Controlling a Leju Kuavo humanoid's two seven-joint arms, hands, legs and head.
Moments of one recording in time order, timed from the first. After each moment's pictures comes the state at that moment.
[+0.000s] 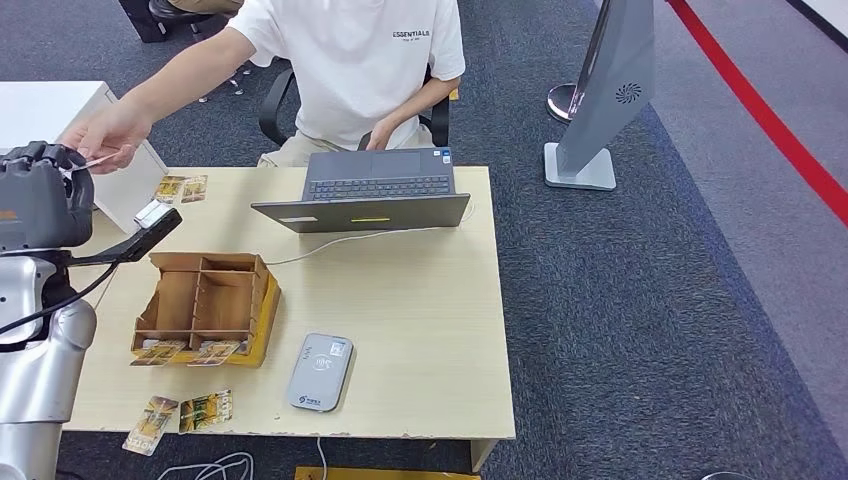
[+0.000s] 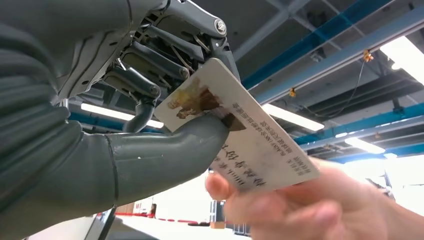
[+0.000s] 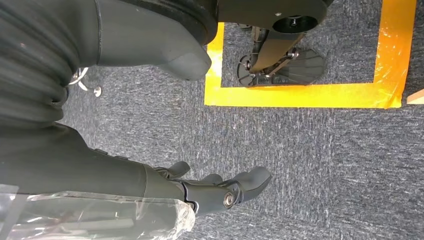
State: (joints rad) left arm -0.47 0.36 0.02 -1.27 -1.40 0.46 0.00; right arm -0.12 0.21 -0.92 -0.21 1.22 -0.25 -0.18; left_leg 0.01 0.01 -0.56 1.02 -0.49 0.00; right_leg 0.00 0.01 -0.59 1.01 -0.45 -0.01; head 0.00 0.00
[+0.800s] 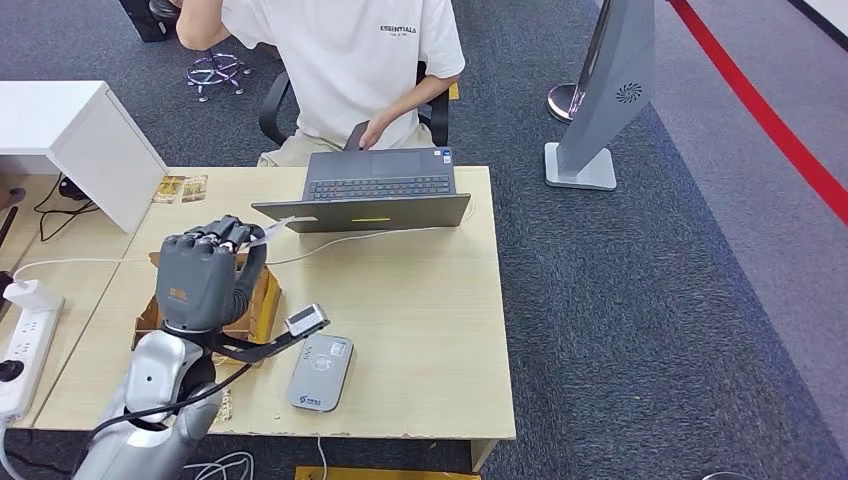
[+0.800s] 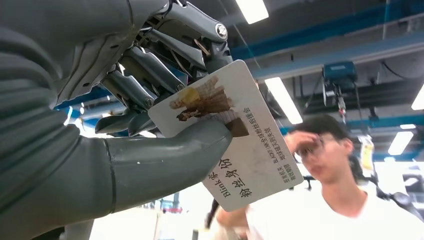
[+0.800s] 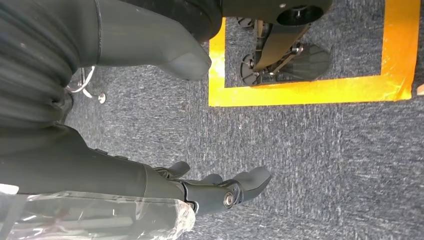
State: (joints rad) left arm -0.22 0.20 -0.38 -1.59 -1.42 0.52 0.04; right arm -0.11 0.21 -0.92 -0.21 1.18 -0.27 -0.16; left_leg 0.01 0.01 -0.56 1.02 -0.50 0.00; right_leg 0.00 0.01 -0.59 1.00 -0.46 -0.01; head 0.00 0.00
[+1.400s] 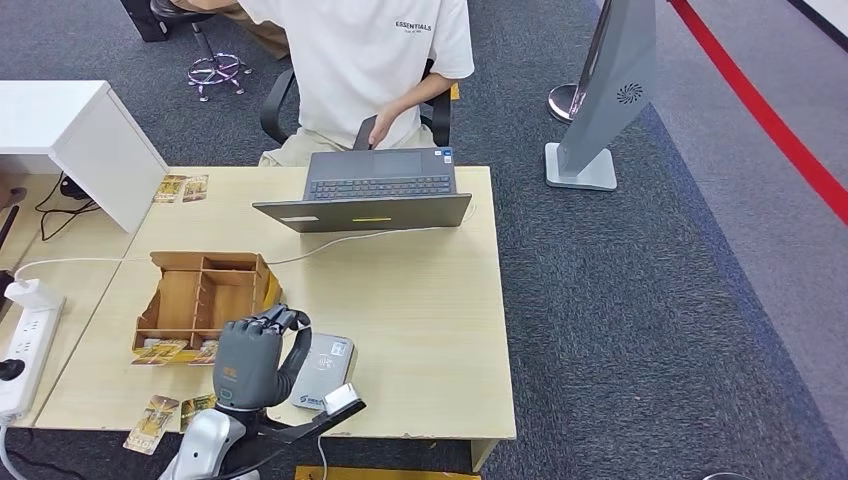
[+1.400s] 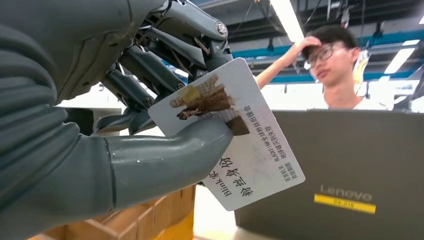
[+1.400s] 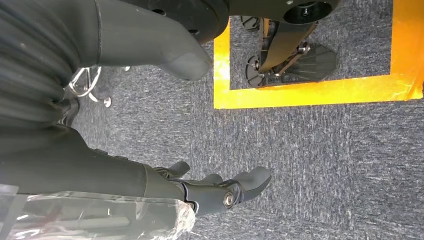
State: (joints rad) left arm 0.00 0.13 -0.47 -1.52 -1.34 0.58 0.04; right arm -0.10 0.21 -0.93 -0.21 1.17 -0.26 -0.15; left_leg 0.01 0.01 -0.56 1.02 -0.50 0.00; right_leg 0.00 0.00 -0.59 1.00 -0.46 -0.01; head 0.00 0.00
